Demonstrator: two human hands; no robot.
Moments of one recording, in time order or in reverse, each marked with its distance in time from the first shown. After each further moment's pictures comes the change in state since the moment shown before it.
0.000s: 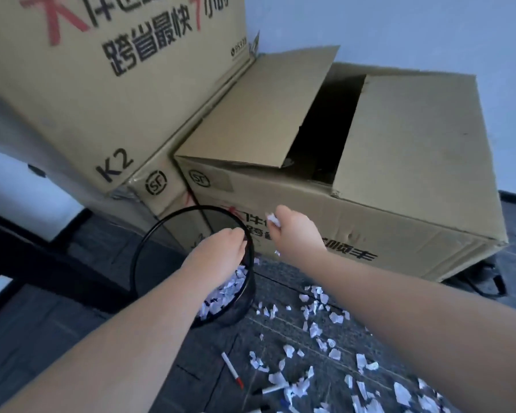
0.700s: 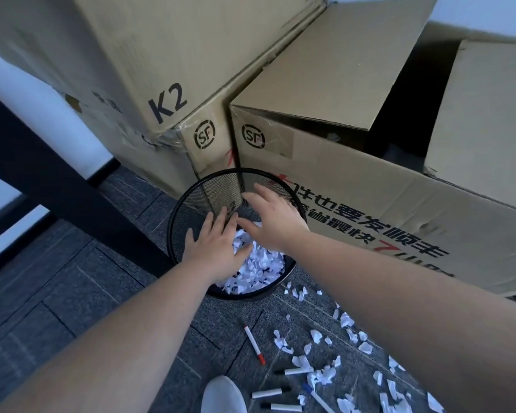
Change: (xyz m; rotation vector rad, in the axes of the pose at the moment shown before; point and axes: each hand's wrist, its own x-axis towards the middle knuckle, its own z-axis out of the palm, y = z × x) left_hand -0.049 -0.095 0.067 -0.094 -0.270 -0.437; right_hand 0.039 -0.058 0.119 -0.146 -0.236 -0.255
